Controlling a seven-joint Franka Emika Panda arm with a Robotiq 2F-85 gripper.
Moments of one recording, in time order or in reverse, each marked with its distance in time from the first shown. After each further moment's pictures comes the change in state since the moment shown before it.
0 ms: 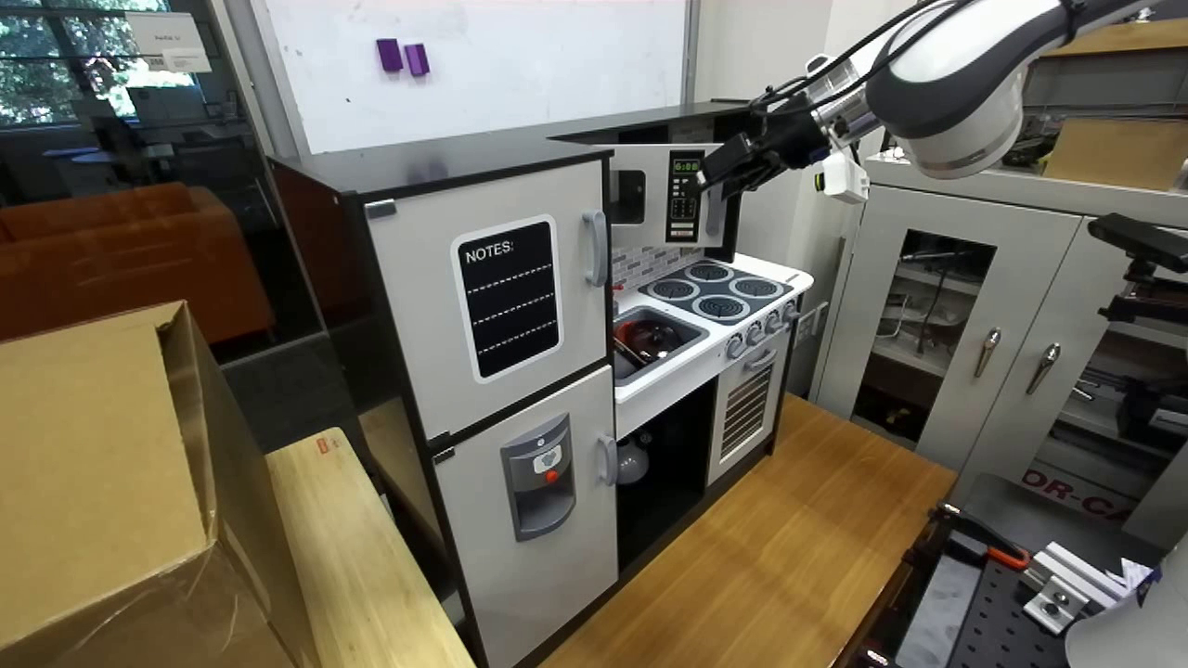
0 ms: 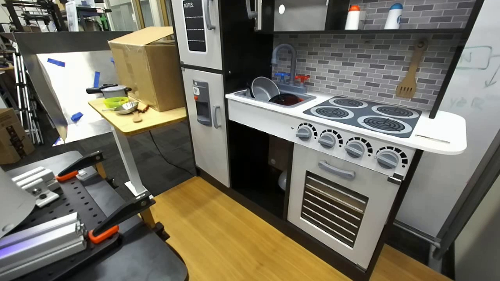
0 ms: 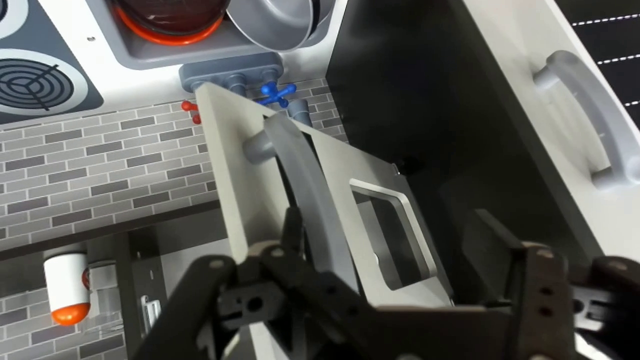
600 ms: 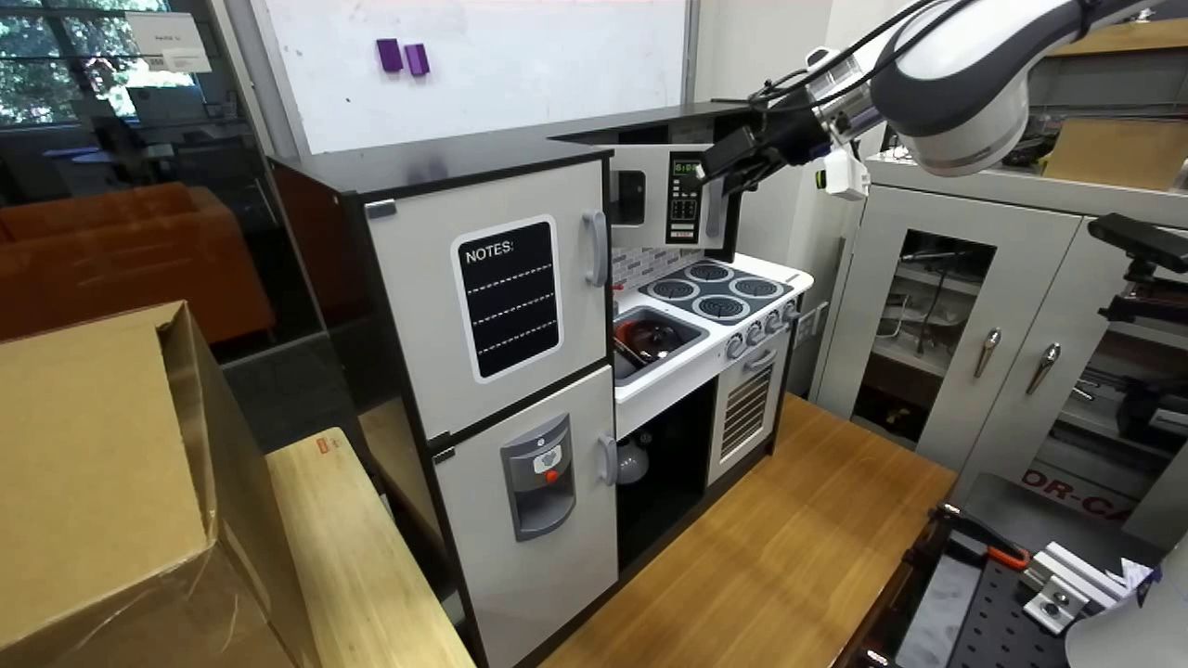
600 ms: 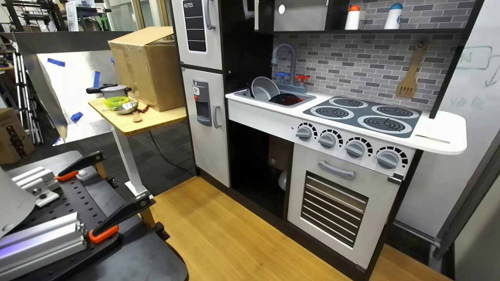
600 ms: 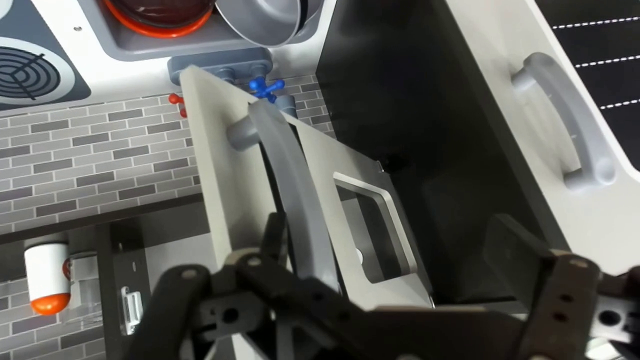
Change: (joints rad) arm -0.029 -0.003 0.051 -0.014 0.001 0.003 0.000
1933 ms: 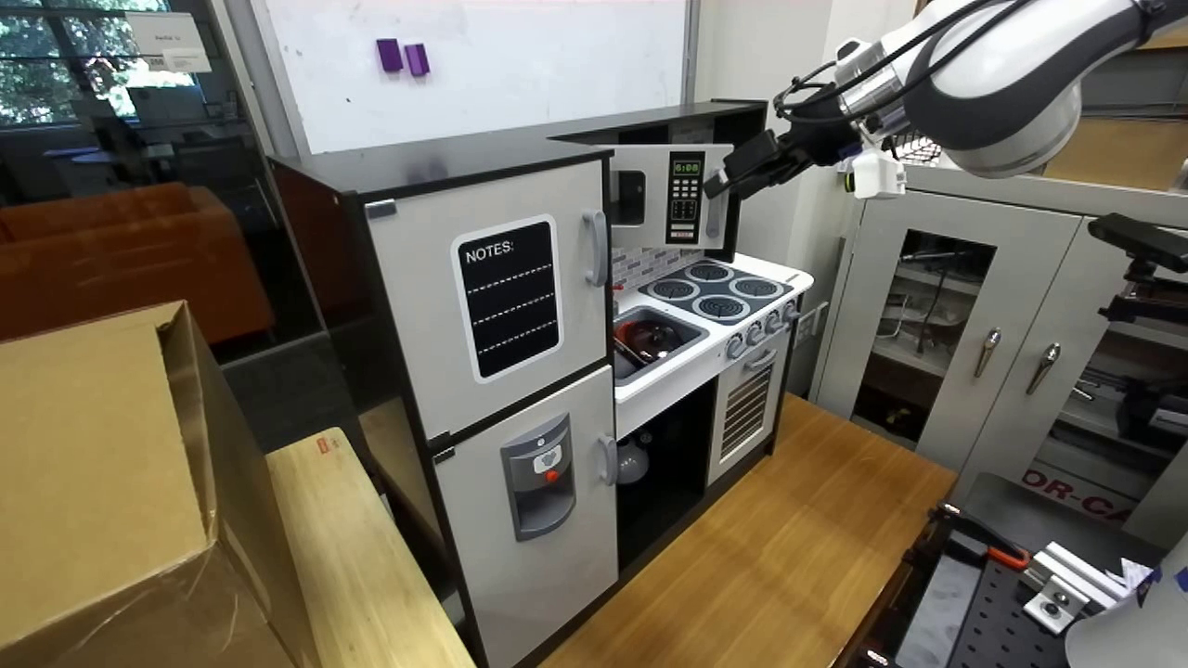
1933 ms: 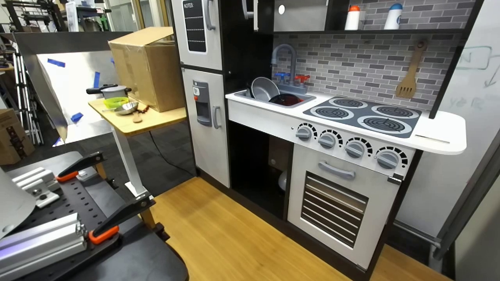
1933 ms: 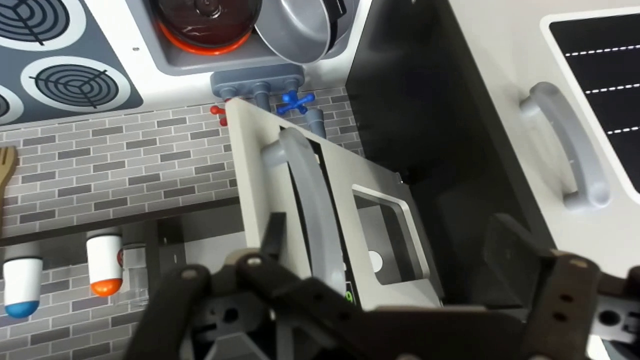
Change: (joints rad) arm -0.298 0.002 0.276 -0.099 0.001 0.000 0.066
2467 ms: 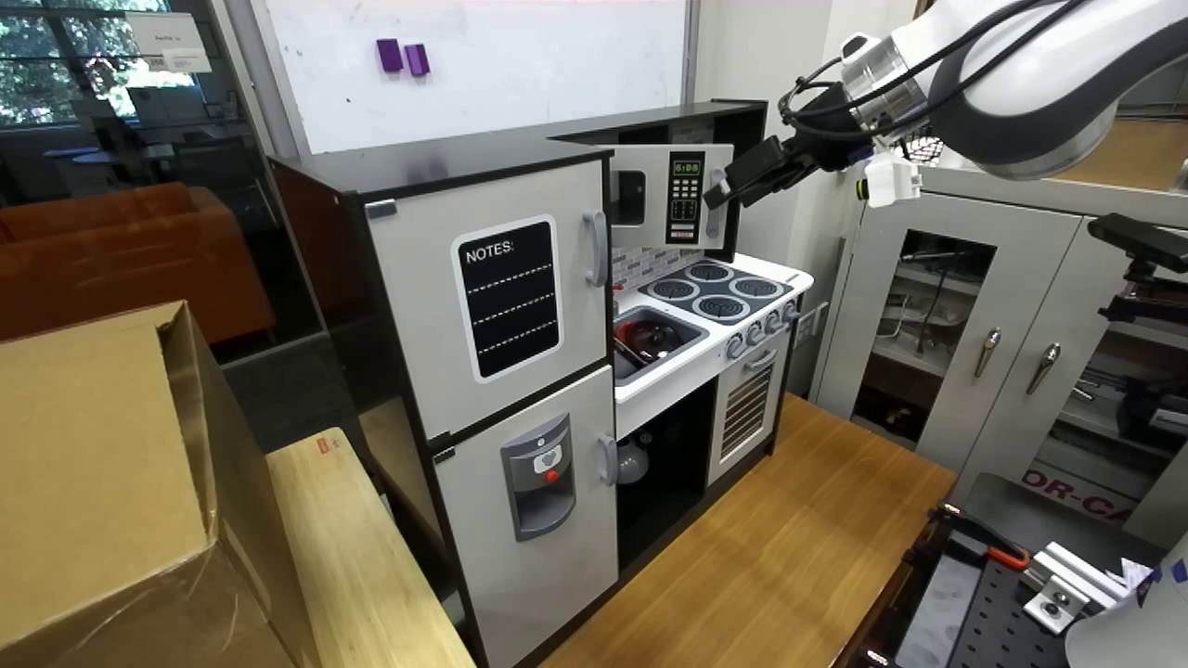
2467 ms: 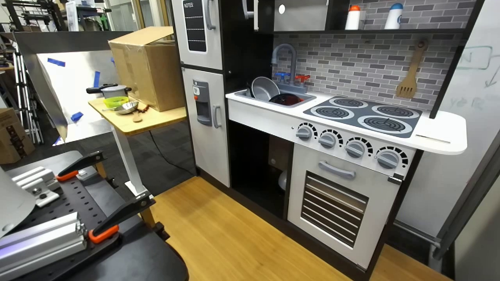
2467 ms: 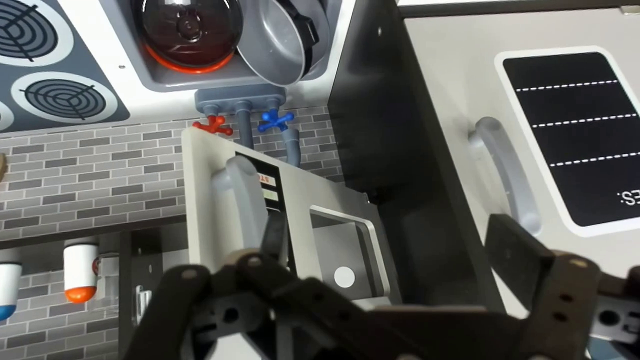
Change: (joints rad) arm -0.140 -0.037 0.201 -0.069 -0.004 -0.030 0.070
